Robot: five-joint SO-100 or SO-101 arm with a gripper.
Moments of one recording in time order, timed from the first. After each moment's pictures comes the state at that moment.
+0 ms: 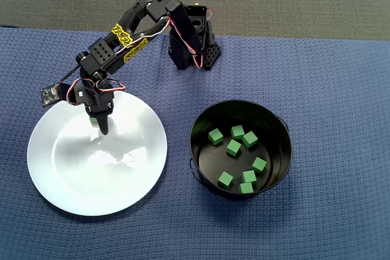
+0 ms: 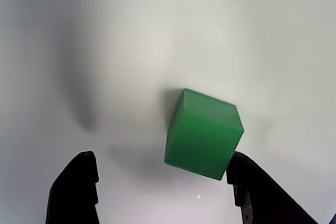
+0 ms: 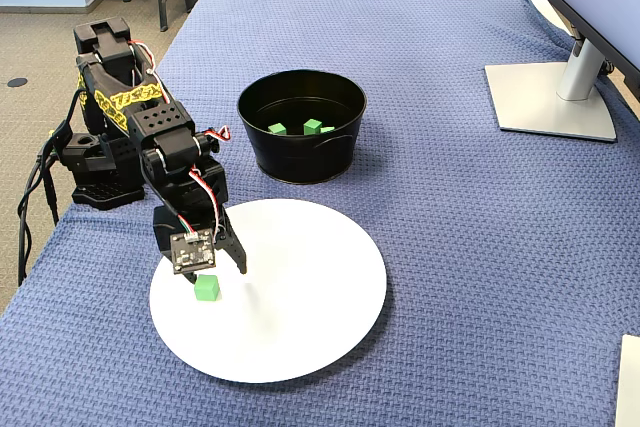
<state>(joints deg) 49.6 69.5 88.4 62.0 -70.1</state>
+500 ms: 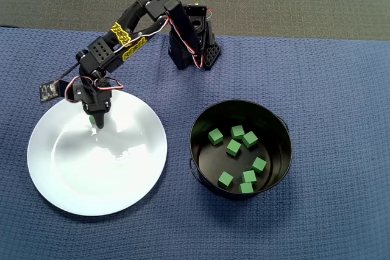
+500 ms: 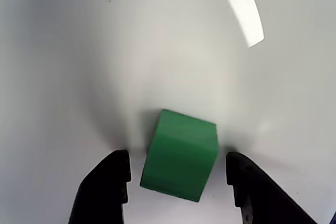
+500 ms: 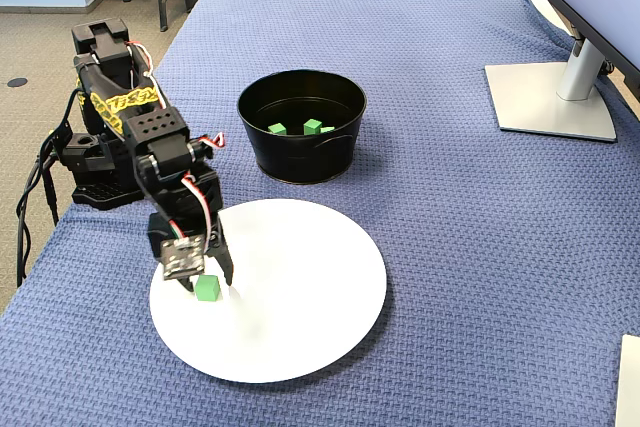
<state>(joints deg) 52.1 69.5 91.6 57.1 -69.8</state>
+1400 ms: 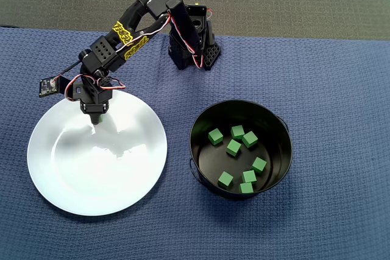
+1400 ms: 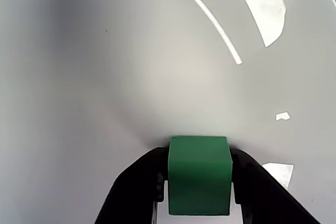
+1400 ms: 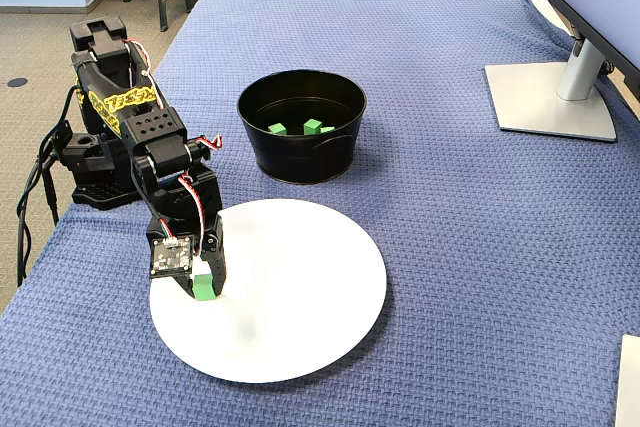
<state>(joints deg) 51.6 70.6 94.8 51.3 -63.4</state>
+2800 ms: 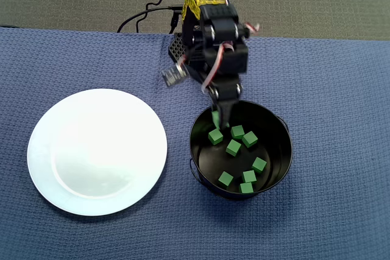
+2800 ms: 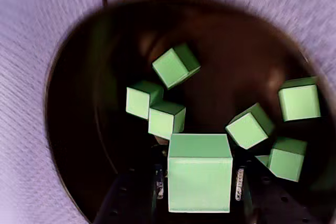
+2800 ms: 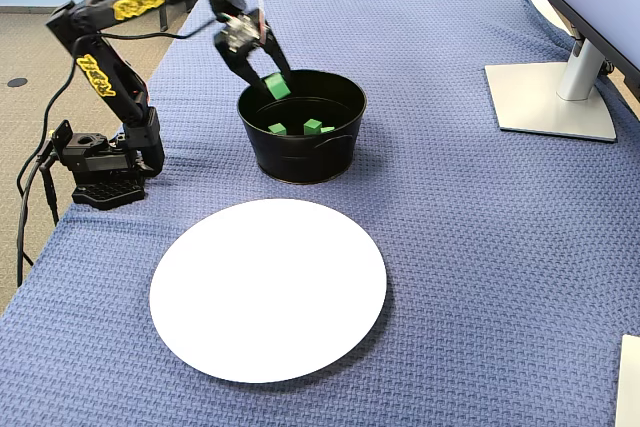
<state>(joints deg) -12.0 110.4 96.9 72.6 -10.0</state>
